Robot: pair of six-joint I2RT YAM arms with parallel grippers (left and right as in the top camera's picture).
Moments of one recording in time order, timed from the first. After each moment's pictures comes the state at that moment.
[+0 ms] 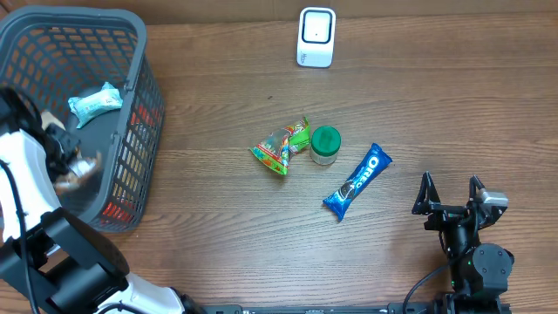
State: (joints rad) left arm 0.63 1.81 1.58 -0.98 -0.08 -0.39; right arm -0.05 0.06 0.02 -0.03 -0.04 0.22
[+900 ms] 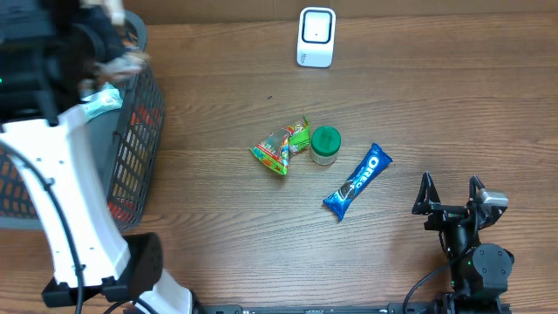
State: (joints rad) left arm 0.03 1.82 2.57 -1.52 -0.12 -0.26; right arm -0.05 0.06 0.02 -0.03 -0.04 0.22
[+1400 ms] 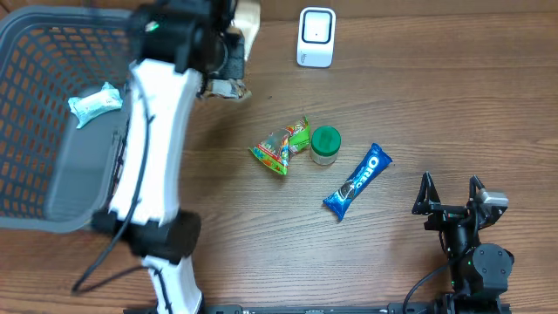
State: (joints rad) left arm -0.26 2.04 2.44 -1.53 -0.12 -0.18; right arm -0.05 0.06 0.02 -0.03 -0.04 0.22
